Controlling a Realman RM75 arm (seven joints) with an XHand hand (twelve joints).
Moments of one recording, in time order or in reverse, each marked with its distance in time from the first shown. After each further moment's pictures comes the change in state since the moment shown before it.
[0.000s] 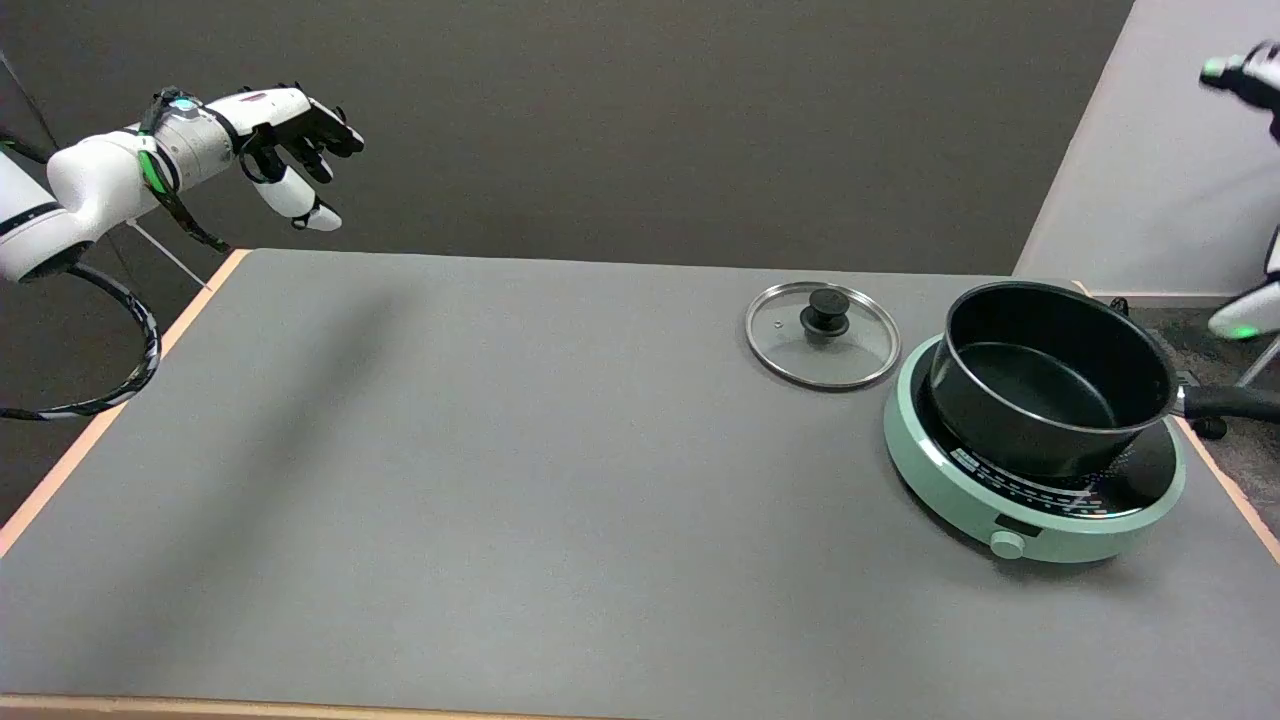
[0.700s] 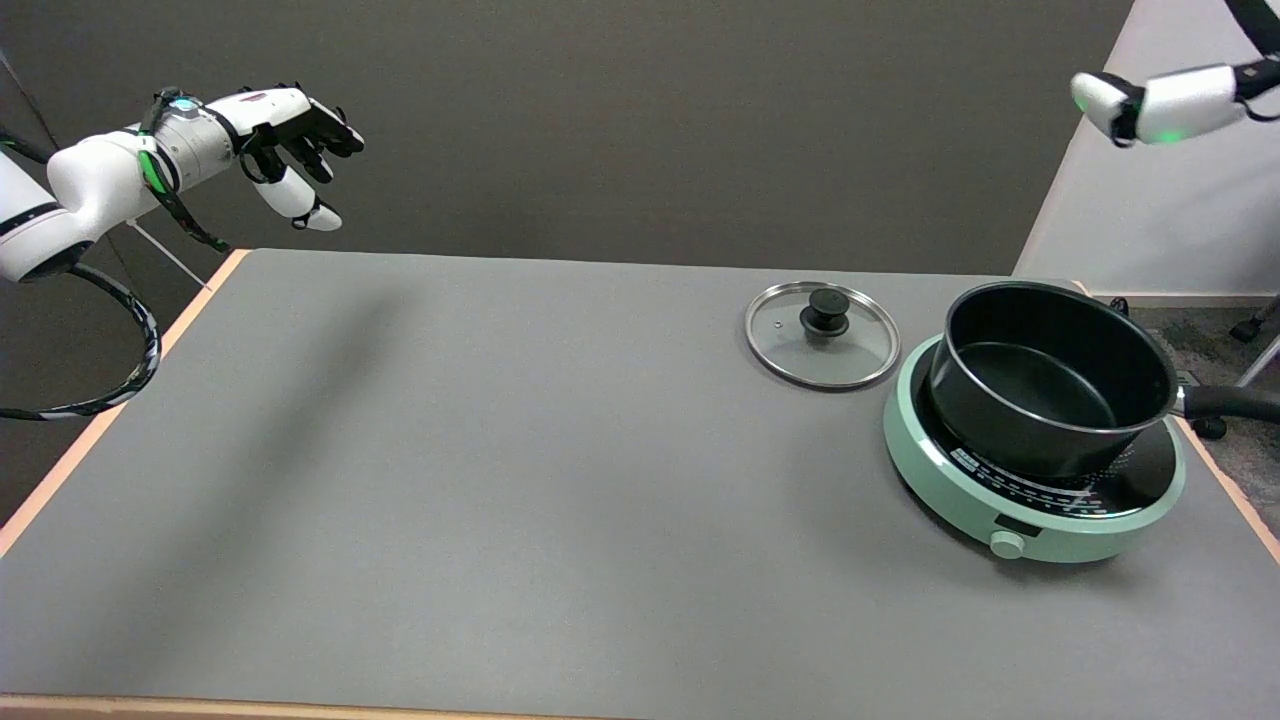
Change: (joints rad) arm 0.230 0.129 -0.192 0.006 0.101 0.158 0.017
